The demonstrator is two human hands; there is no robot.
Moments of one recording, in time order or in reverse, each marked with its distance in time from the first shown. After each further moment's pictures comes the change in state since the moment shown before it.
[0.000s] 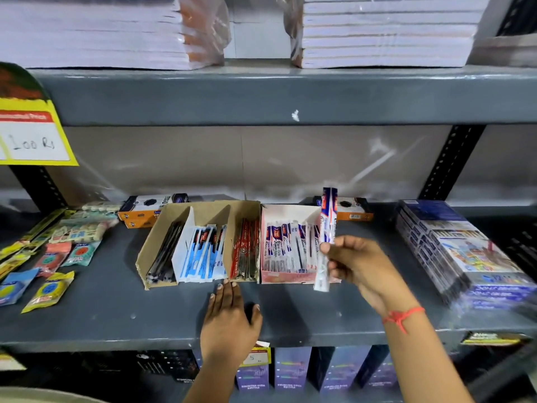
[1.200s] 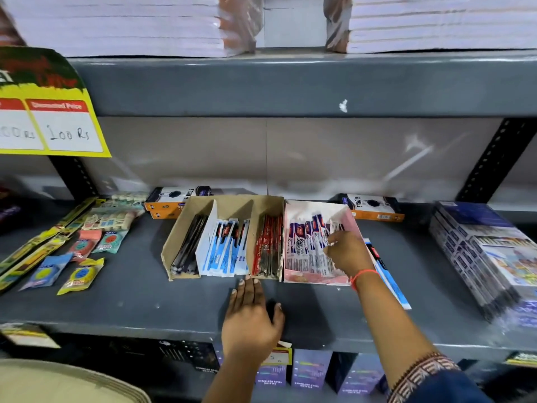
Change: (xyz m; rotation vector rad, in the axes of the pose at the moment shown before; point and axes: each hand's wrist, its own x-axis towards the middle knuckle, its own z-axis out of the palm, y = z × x) left_hand -0.001 -0.004 0.001 0.025 -0.002 0.029; right_hand 0.091 0.043 0.032 -0.886 0.209 0.036
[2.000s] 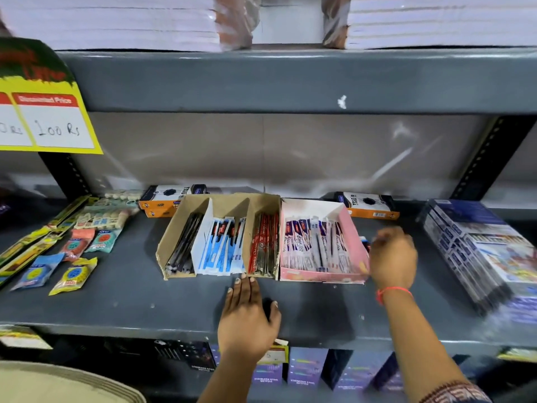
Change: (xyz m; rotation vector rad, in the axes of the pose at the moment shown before) left_hand 0.001 0.001 0.002 0.004 0.007 -0.010; right_hand -0.012 0.041 -0.033 0.033 0.576 0.088
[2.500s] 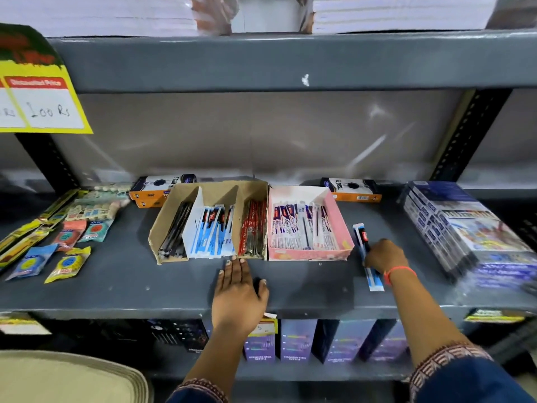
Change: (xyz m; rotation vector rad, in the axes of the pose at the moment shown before) left_hand -0.001 0.003 -0.005 0.019 -0.088 -0.003; right_hand 0.011 0.047 -0.014 -0.331 -0.544 0.171
